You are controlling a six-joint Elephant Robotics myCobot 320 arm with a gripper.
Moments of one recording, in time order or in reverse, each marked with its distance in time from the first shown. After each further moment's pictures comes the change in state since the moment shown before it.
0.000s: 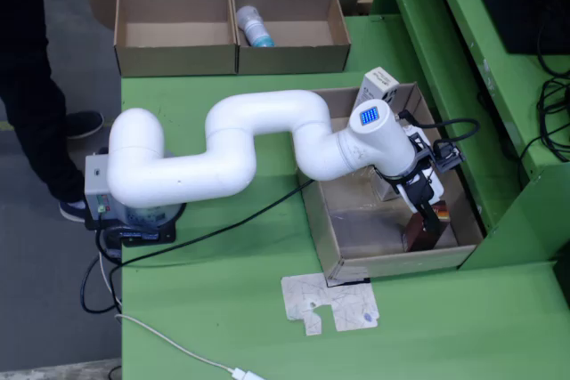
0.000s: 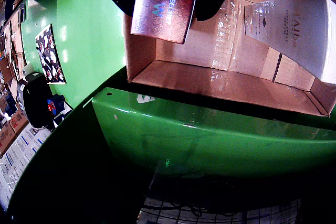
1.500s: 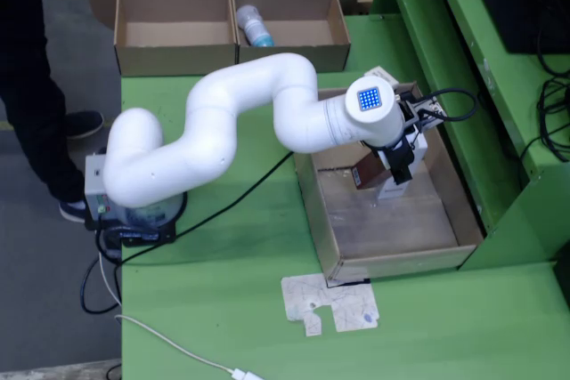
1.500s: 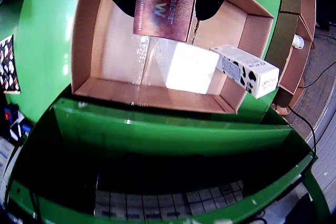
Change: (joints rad) arm -0.086 0.422 -0.086 -0.521 0.489 -0.051
